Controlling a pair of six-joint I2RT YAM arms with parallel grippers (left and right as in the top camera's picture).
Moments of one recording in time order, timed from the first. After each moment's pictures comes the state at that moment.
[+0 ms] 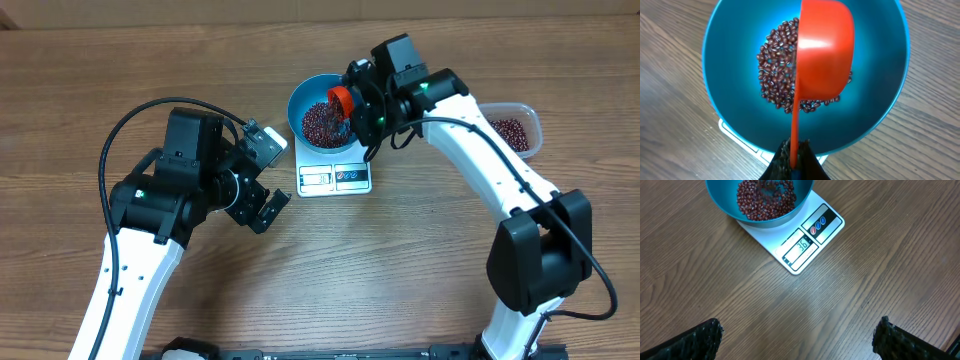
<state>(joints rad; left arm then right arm) -0.25 1.24 1.24 -1.02 0.30 0.43 0.40 1.94 1.66 -0.85 -0.25 -0.11</state>
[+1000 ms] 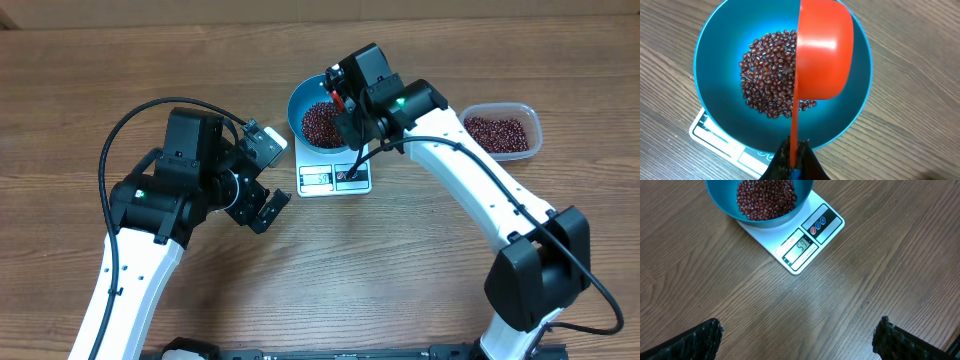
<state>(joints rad) -0.25 1.24 1.24 -1.02 0.30 0.42 0.52 1.89 1.67 -0.85 0.05 -0.12</state>
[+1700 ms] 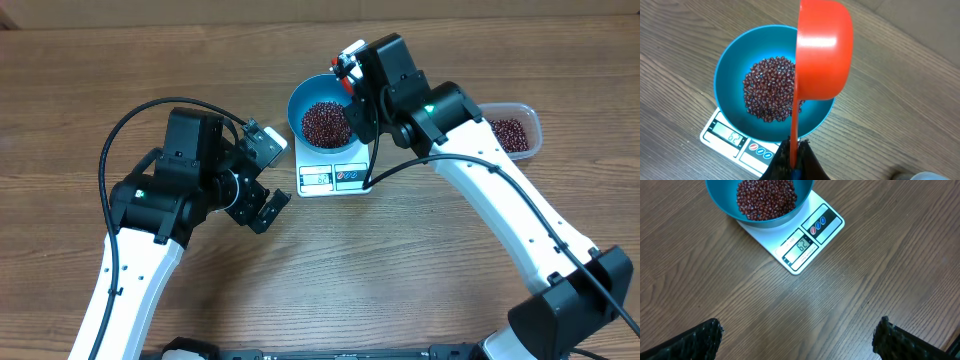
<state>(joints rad) -0.25 1.24 1.24 -1.02 0.30 0.42 0.52 1.74 1.68 -0.86 0.08 -0.12</state>
